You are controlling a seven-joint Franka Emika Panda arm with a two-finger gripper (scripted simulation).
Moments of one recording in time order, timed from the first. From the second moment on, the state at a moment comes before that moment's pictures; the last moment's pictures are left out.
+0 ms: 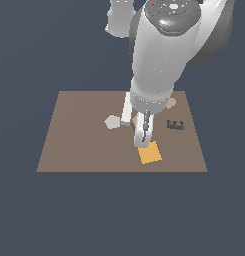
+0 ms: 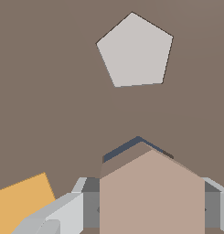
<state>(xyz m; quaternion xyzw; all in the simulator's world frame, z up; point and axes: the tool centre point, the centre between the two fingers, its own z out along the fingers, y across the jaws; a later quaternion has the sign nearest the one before) 0.000 0.063 0.040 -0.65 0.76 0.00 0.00</state>
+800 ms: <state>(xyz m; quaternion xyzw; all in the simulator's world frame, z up) -0.001 0.062 0.030 -0.65 0.76 0.00 0.00</state>
